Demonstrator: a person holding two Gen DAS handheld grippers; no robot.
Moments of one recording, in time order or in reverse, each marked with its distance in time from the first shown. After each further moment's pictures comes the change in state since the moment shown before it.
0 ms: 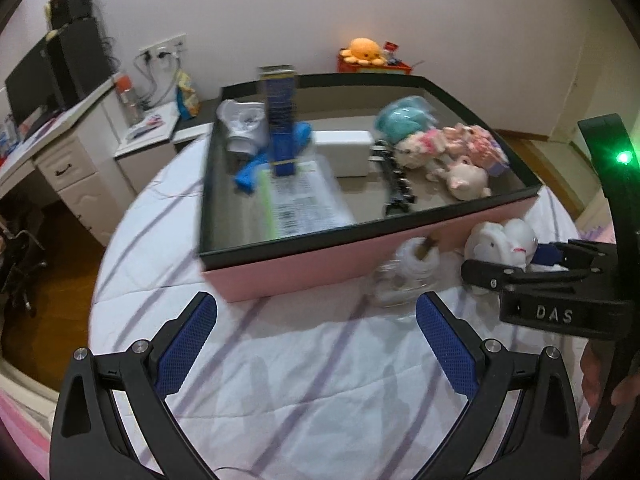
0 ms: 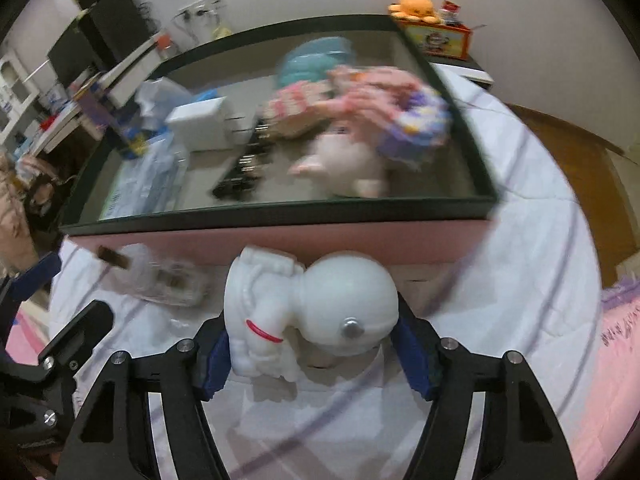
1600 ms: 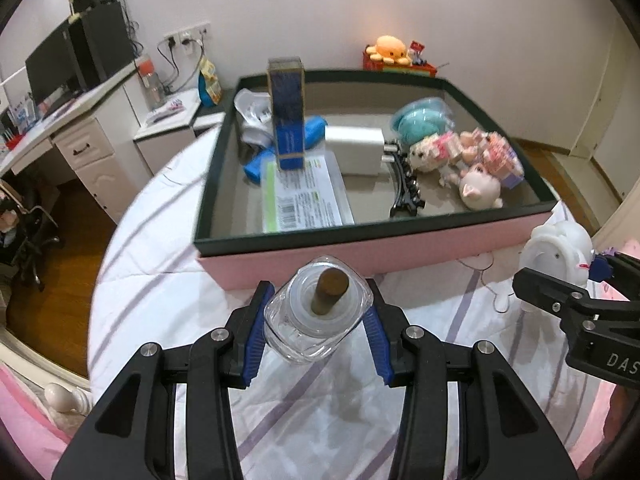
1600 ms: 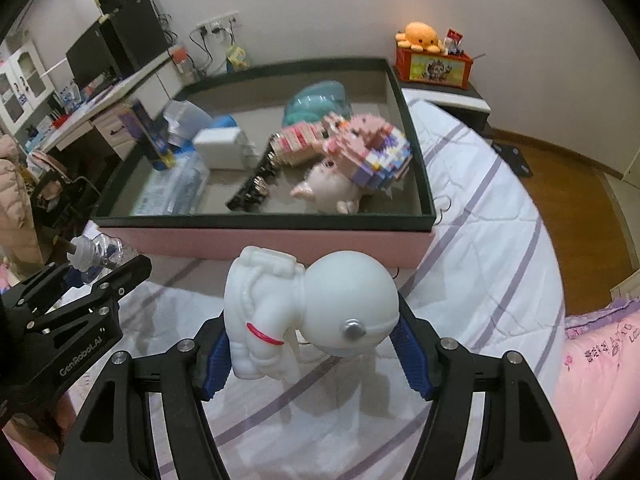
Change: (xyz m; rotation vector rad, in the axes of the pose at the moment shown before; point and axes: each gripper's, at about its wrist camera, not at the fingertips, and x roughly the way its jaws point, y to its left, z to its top) left arm -0.004 -0.005 0.001 -0.091 0.008 0.085; right arm -0.052 -0.003 -0.010 -0.063 -0.098 0.024
